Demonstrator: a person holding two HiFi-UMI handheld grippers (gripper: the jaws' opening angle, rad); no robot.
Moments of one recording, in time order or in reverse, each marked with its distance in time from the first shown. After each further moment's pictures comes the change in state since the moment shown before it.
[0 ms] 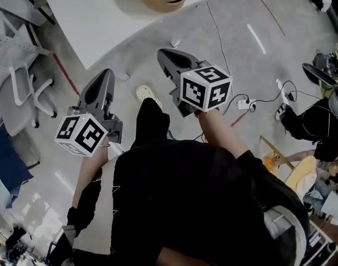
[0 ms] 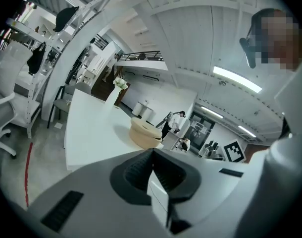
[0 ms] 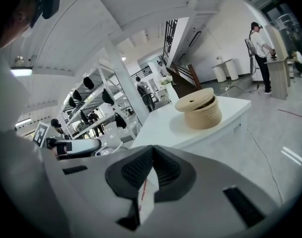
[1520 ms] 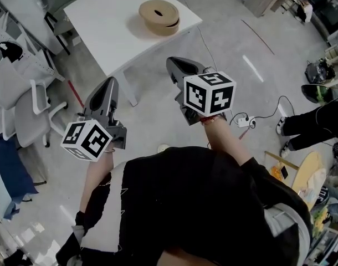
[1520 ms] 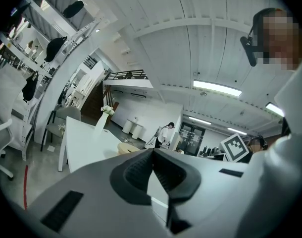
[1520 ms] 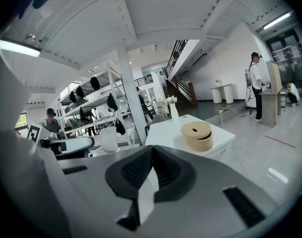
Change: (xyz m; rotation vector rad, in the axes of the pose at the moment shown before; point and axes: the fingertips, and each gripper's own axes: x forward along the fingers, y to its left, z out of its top) left arm -0.114 -0.082 0.063 0.126 -0.193 -0.093; right arm -0.108 0.101 0.057 -0.149 -0.109 -0.123
